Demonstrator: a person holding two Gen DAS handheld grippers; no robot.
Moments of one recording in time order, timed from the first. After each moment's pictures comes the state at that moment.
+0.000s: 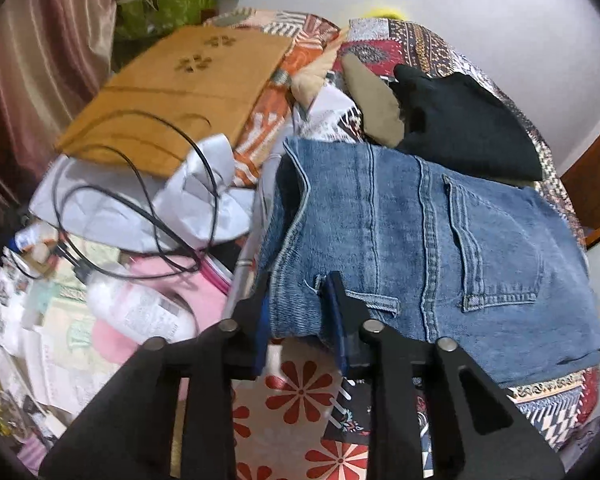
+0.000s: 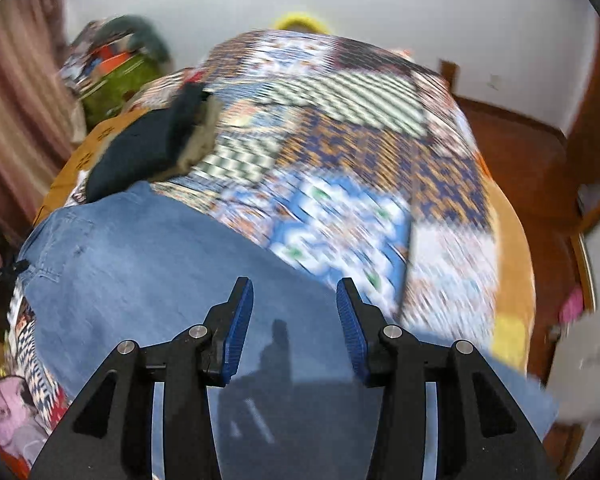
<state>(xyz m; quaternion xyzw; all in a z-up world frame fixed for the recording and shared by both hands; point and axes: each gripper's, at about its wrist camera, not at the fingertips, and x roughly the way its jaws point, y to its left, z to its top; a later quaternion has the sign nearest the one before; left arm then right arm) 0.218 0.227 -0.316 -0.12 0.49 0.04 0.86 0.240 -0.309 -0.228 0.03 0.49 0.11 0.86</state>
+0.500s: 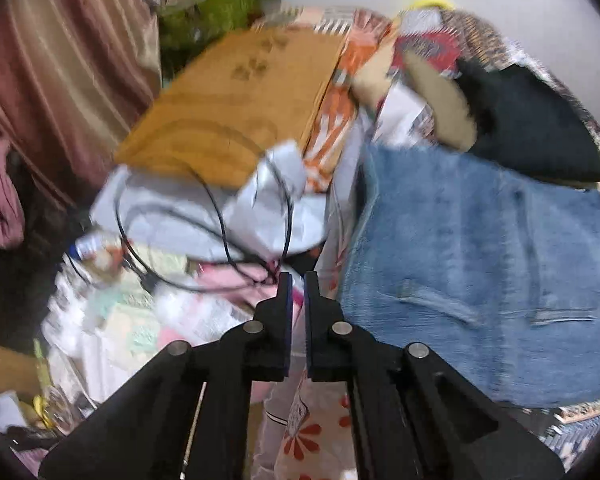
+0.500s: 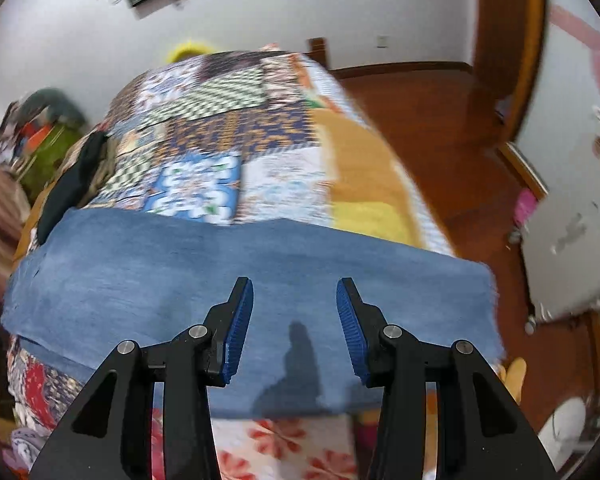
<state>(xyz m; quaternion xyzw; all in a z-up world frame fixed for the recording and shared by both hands) 0.231 0.235 -0.301 -0.04 0.50 0.13 0.85 0.139 -0.439 -0.229 0.12 0.47 -0.04 0.87</state>
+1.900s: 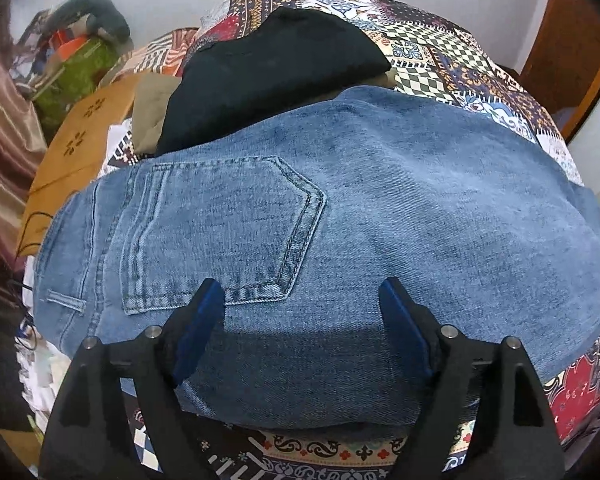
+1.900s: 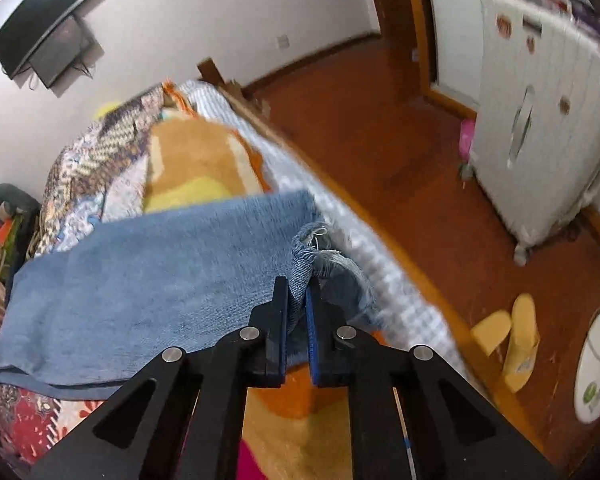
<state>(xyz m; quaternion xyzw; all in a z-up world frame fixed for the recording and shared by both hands) 0.241 -0.016 -0.312 0.06 0.52 -0.05 0.85 0.070 -0.554 -0.291 0.24 0.42 -0.14 0.86</state>
